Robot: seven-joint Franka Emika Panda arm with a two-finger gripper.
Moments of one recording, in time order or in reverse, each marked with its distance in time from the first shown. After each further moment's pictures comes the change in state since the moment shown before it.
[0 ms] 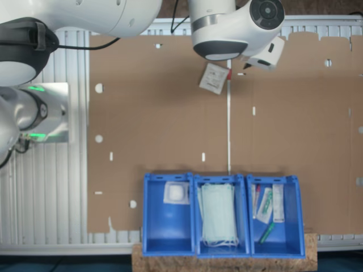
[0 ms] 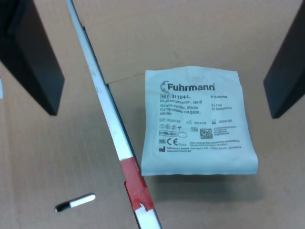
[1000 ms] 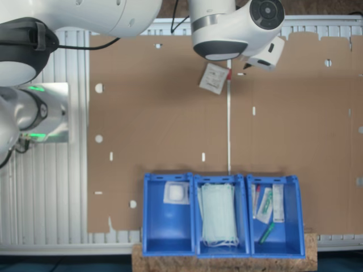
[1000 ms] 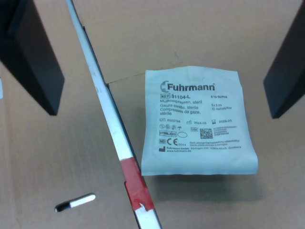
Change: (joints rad) arm 0.000 0.000 0.000 0.000 0.000 0.000 0.000
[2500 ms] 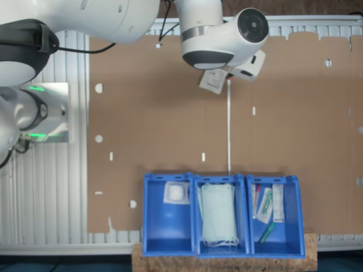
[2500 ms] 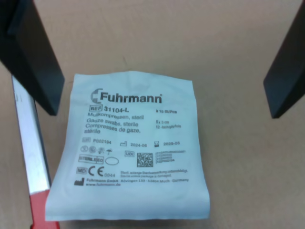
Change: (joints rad) arm 0.003 0.000 0.000 -0.101 0.000 0.000 0.000
